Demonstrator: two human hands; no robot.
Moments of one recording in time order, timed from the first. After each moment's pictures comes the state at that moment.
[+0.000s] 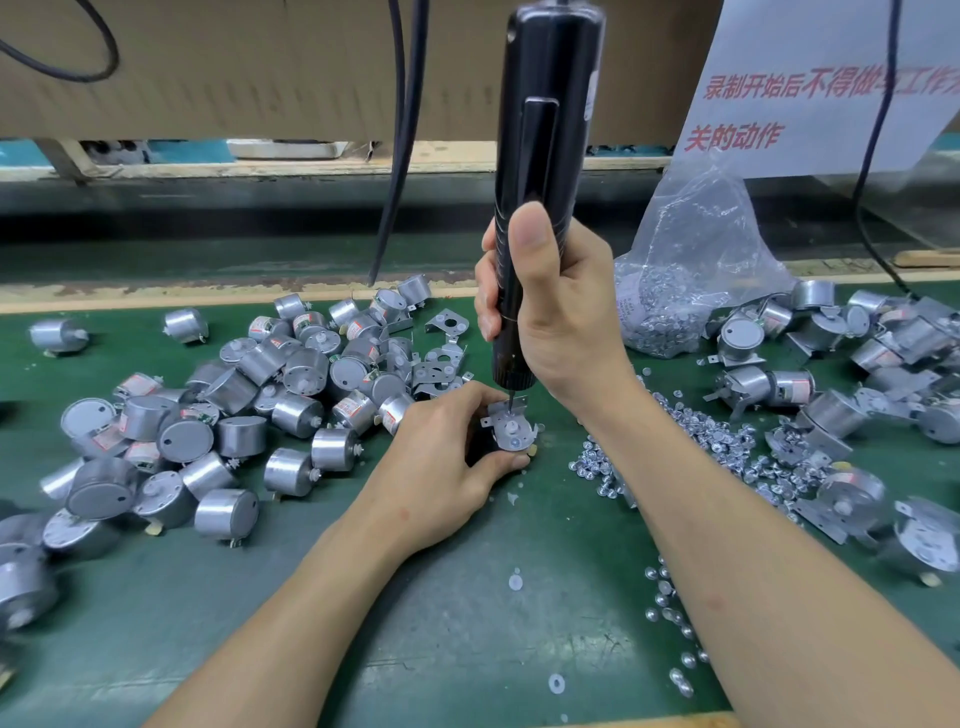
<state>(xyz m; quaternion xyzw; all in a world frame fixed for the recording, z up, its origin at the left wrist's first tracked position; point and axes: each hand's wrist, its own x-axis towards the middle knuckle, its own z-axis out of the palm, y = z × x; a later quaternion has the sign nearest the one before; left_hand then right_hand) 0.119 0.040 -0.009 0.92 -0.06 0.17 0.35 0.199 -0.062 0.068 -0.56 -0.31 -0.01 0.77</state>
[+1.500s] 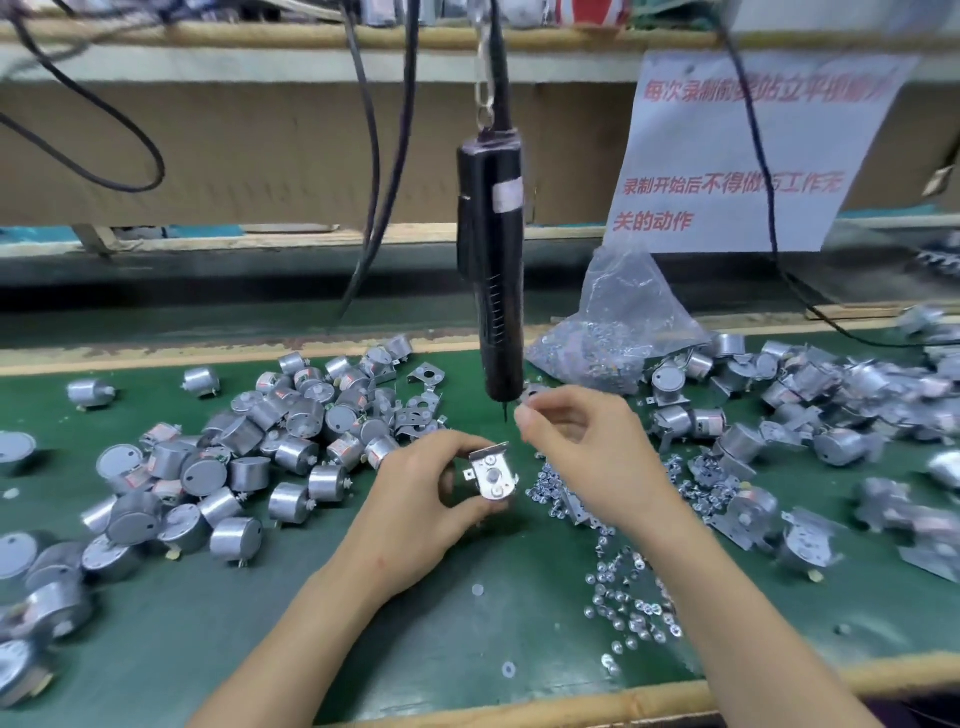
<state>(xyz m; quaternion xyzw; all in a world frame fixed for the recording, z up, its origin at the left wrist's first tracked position) 0.092 0.027 0.012 0.91 -0.08 0.19 0.36 0.157 -0.156 0.047 -0.80 -0.16 0.02 0.57</state>
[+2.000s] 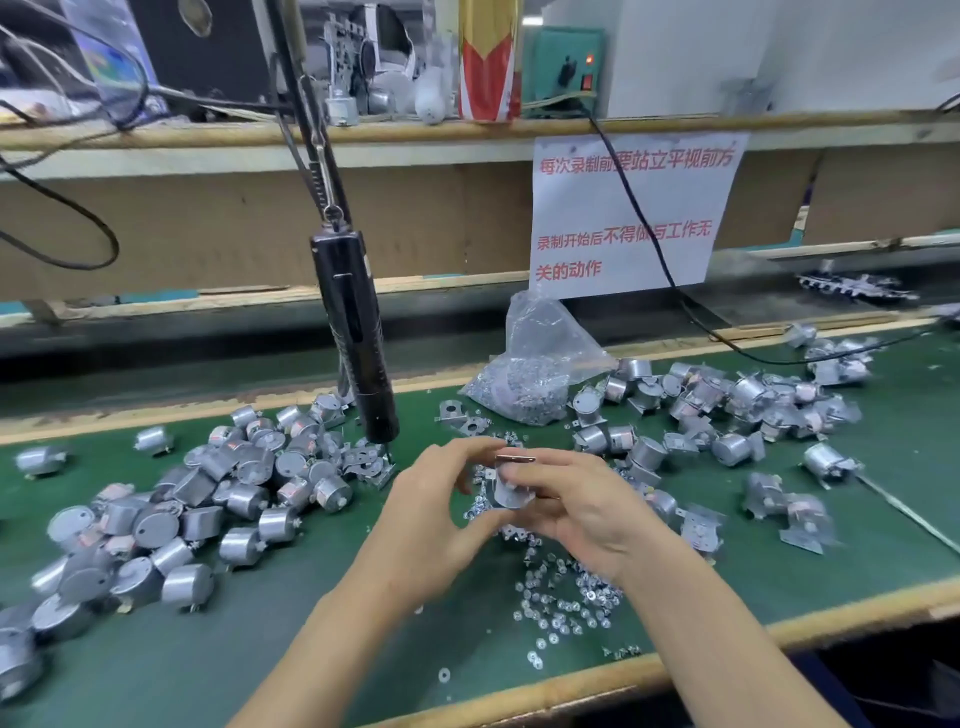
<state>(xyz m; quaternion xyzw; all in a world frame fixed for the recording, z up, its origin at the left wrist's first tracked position) 0.089 -0.034 0.044 0.89 -0.16 0.22 0.36 0.128 -0.208 0.065 -0.59 -0.01 0.24 0.77</state>
